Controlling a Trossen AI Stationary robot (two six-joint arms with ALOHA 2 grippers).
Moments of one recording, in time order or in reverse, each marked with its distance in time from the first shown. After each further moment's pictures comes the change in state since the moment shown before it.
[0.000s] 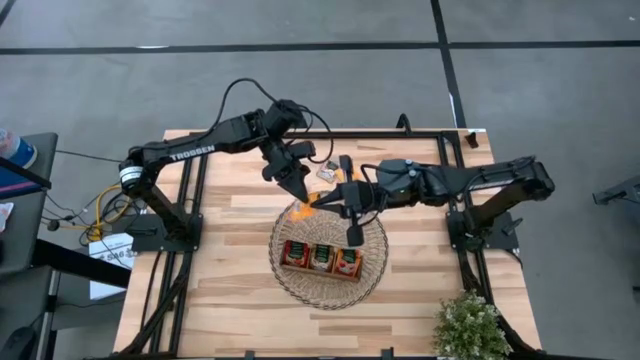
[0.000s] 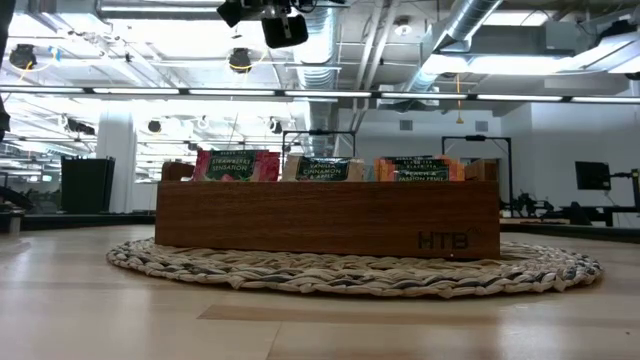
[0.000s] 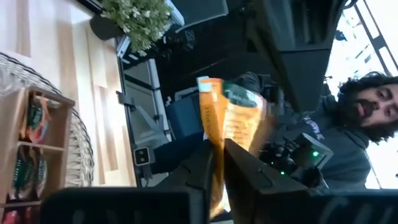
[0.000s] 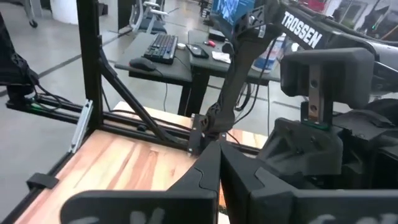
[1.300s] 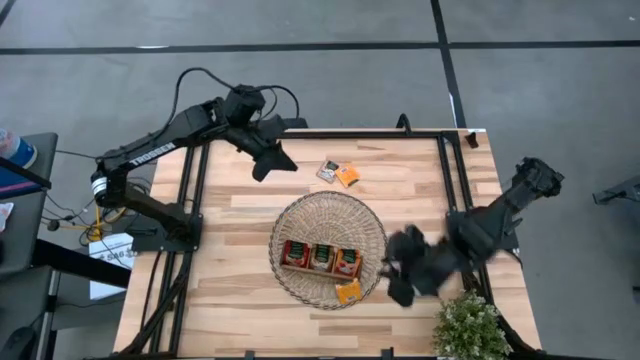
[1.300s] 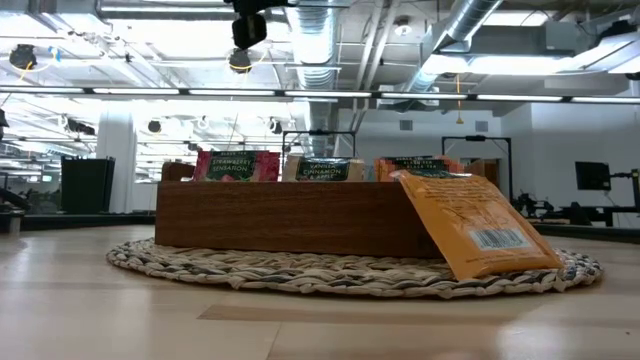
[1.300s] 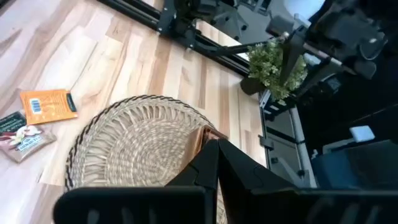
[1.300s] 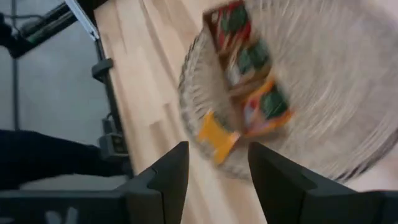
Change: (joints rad) left arm 0.081 -0.224 0.000 -0.239 -0.634 0.294; right arm 0.484 -0.065 -0.082 -0.748 0.307 1.198
